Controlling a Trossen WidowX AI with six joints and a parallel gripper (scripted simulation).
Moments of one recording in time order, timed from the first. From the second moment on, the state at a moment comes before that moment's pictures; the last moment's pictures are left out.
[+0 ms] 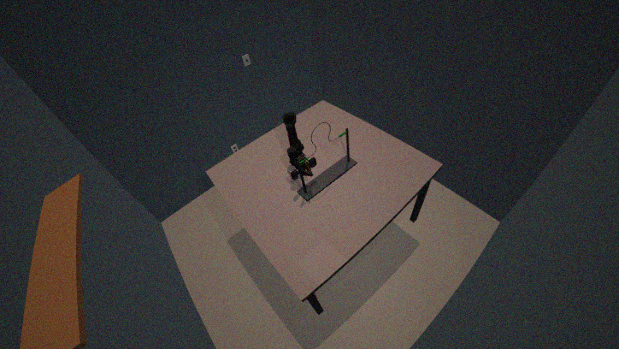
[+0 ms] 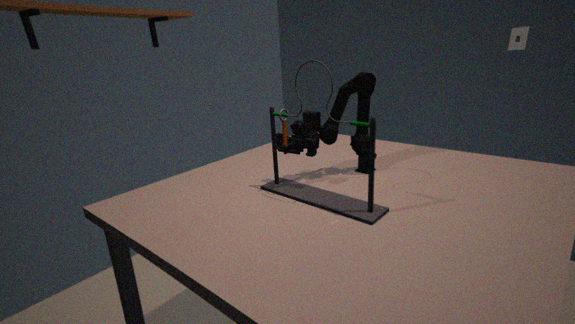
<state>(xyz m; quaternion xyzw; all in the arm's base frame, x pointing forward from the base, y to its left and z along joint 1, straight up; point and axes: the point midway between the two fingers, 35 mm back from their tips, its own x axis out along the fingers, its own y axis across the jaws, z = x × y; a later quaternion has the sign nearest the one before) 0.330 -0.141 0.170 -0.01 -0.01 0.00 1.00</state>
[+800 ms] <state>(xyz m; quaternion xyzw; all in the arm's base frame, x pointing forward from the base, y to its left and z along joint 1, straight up) 0.331 -0.126 0.170 -0.01 -0.01 0.00 1.00</state>
